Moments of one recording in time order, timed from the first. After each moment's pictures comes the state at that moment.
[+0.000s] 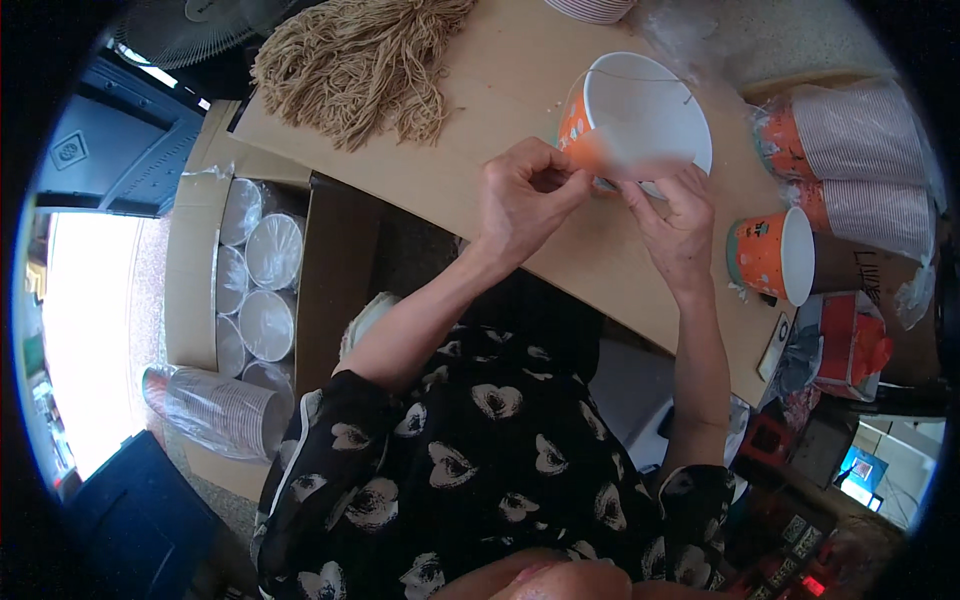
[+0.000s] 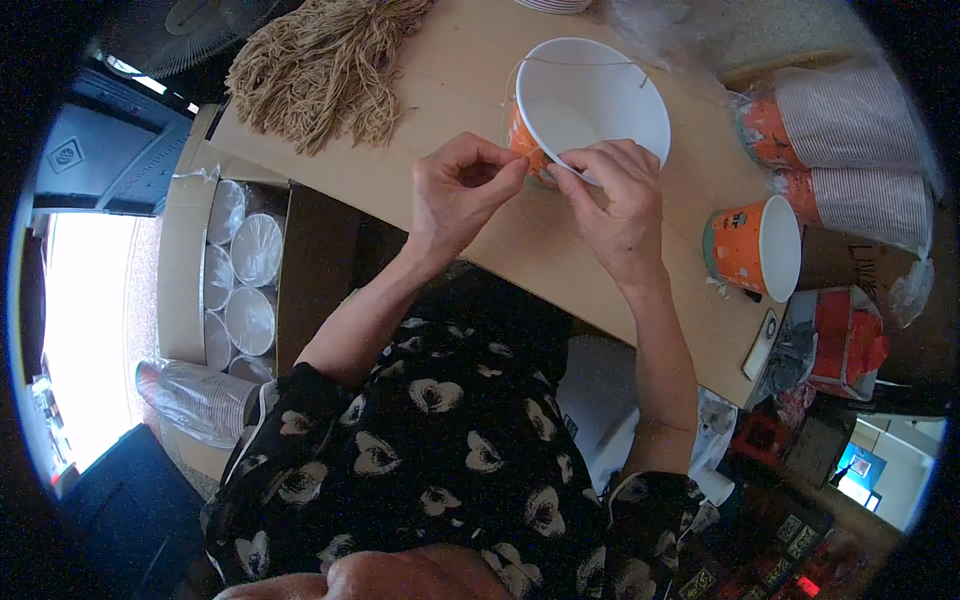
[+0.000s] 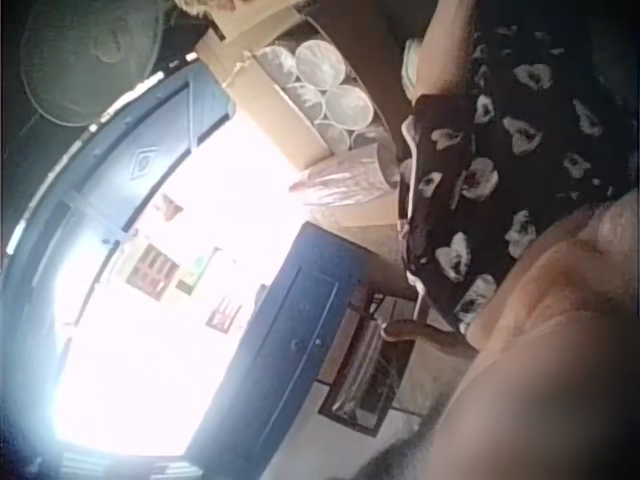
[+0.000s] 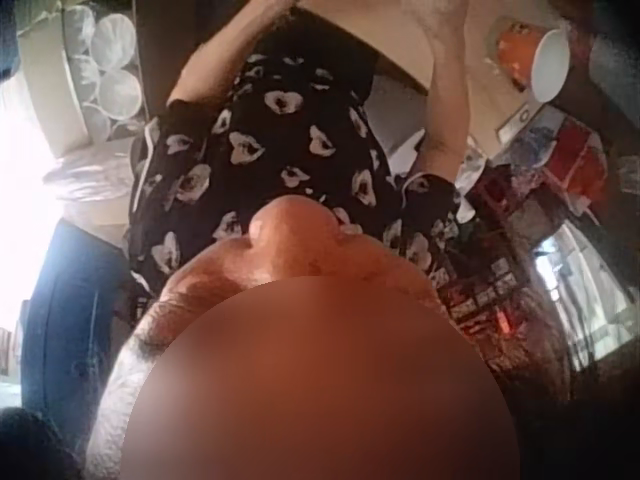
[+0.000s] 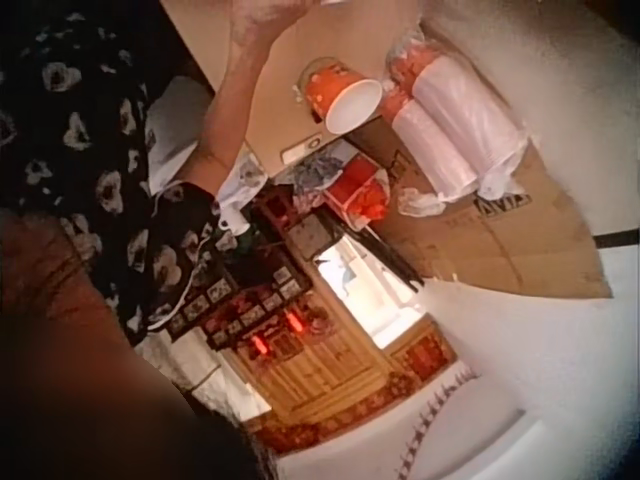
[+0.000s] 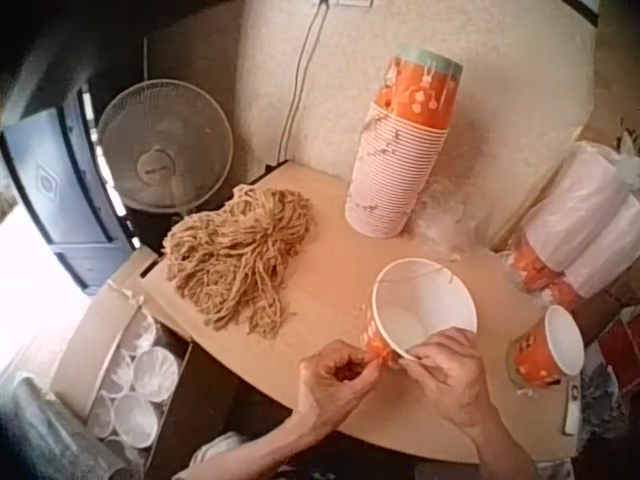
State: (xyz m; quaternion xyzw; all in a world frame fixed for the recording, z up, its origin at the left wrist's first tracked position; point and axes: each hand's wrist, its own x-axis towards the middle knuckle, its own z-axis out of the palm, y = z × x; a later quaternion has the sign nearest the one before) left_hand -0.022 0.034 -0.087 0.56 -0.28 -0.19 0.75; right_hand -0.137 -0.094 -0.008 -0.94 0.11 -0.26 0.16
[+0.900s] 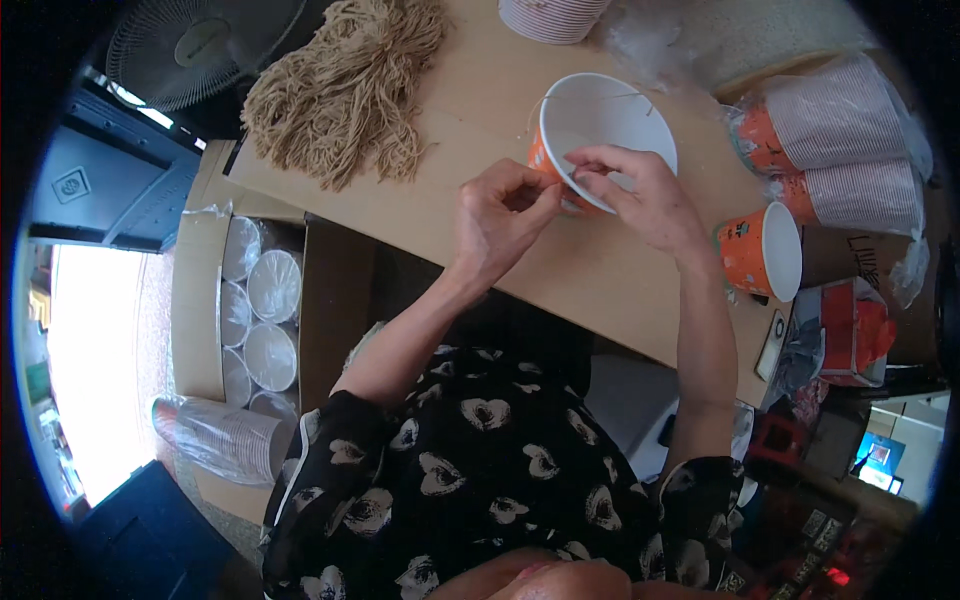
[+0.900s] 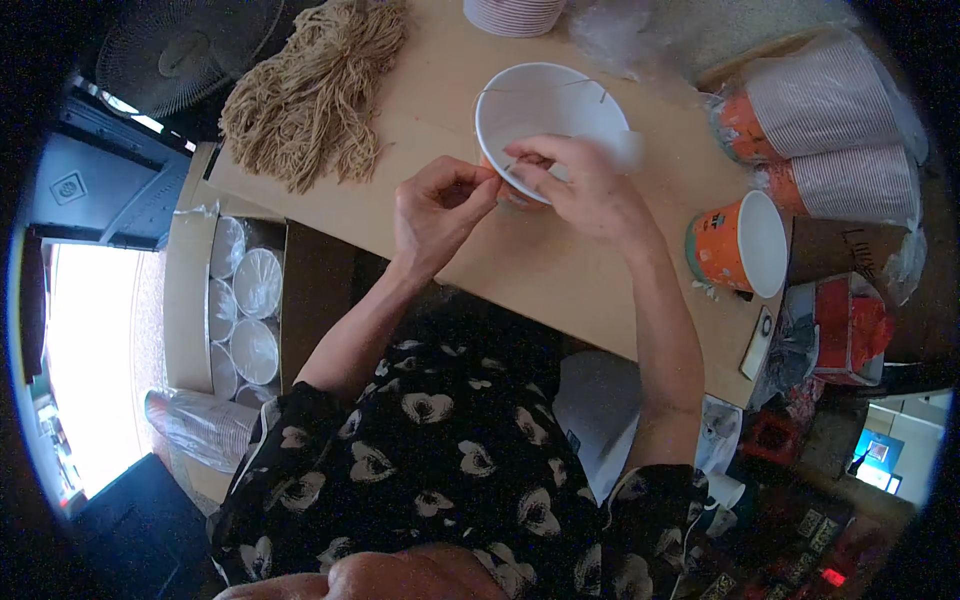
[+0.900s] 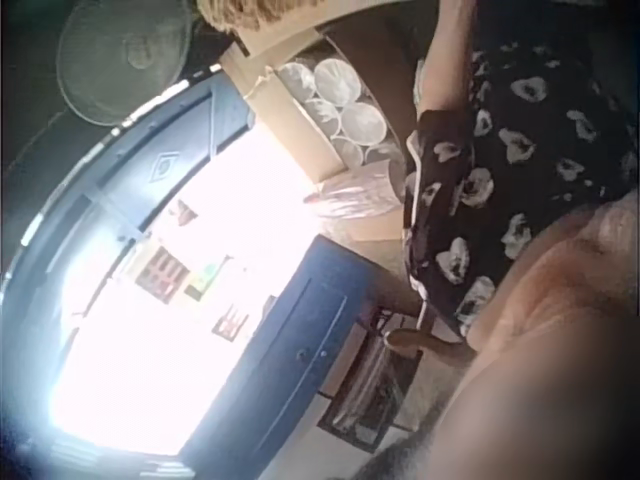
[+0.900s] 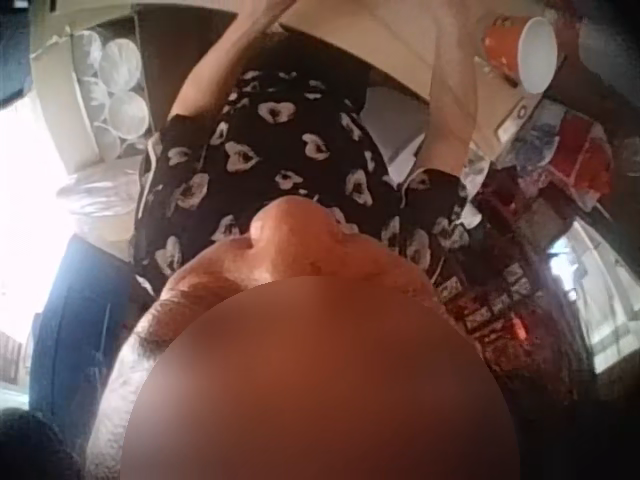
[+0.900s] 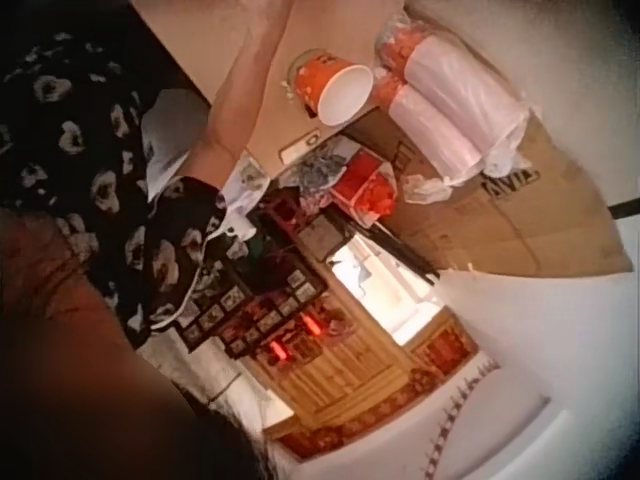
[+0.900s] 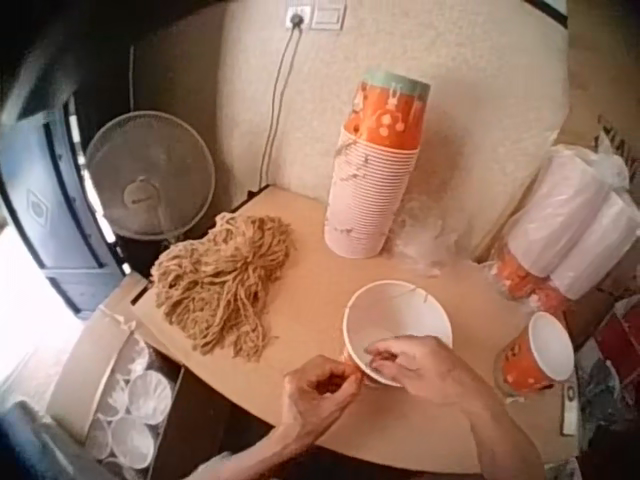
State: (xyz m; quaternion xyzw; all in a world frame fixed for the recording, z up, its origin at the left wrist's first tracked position) left_hand -0.020 0.023 -0.076 0.58 -0.30 -0.18 0.74; right_hand -0.119 -0.126 0.021 -0.90 0.13 -0.07 0.41
